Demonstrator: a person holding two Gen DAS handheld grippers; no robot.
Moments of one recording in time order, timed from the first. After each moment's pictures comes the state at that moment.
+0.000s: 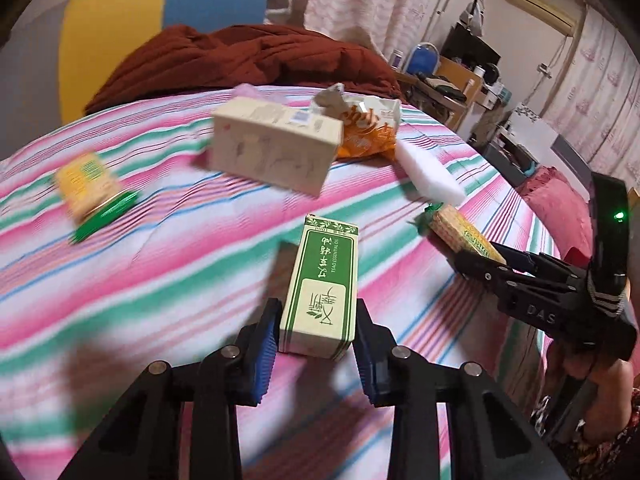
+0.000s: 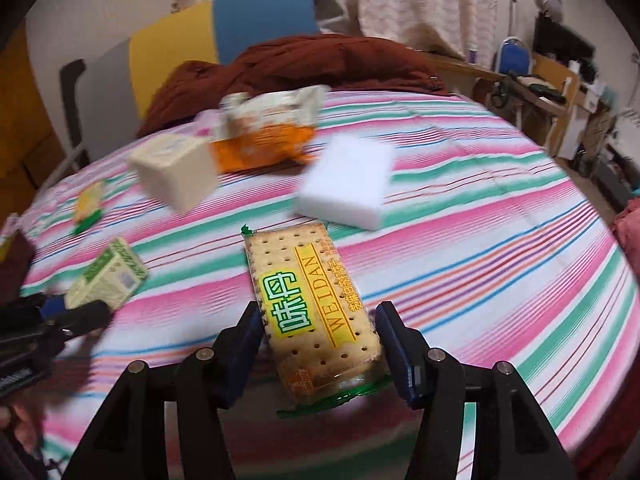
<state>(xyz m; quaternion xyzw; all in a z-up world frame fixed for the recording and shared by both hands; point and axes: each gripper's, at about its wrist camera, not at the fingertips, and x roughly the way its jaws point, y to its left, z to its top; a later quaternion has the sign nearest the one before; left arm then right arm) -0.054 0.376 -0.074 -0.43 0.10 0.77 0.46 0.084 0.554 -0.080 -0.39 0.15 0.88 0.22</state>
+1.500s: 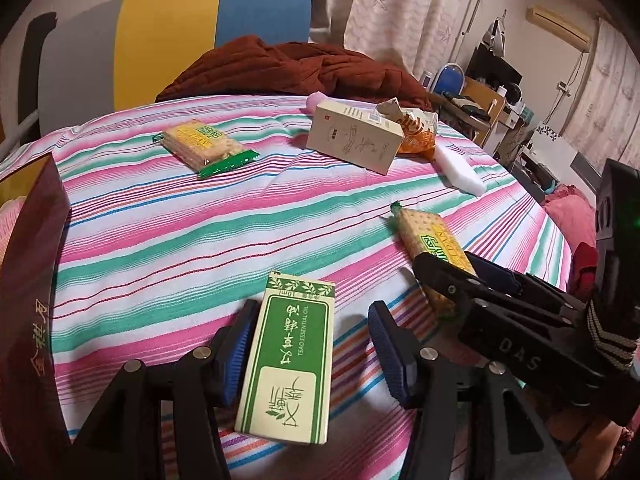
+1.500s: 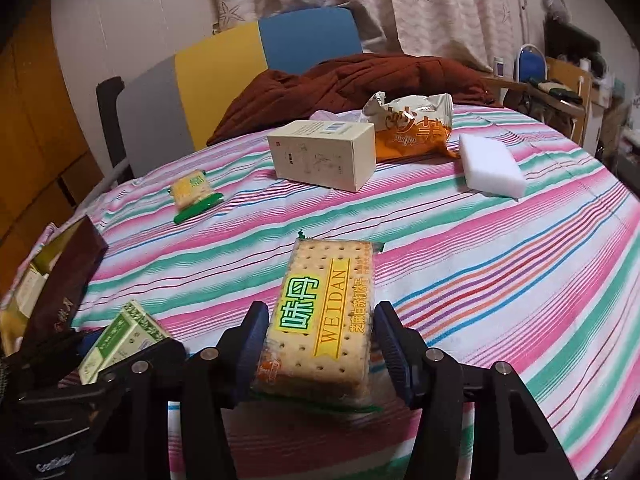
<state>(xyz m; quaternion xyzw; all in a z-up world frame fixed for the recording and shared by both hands) -0.051 0.291 -0.078 -0.41 0.09 0.80 0.43 0.050 0.437 -0.086 -0.34 0.17 0.90 0.21</state>
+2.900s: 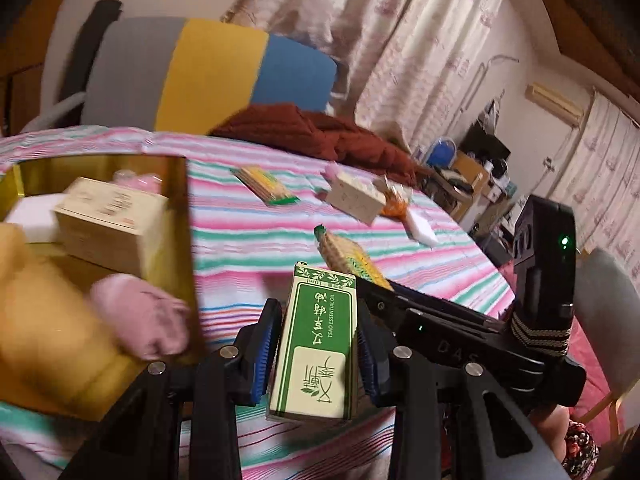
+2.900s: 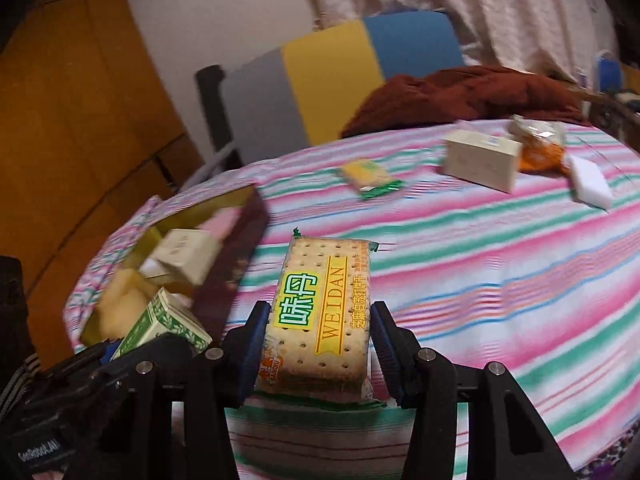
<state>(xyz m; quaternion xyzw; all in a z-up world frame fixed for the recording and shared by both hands) -0.008 0.134 -0.011 -0.35 -0.04 0.83 0.42 0.058 0.304 -0.035 -0.32 0.18 0.93 0.03</state>
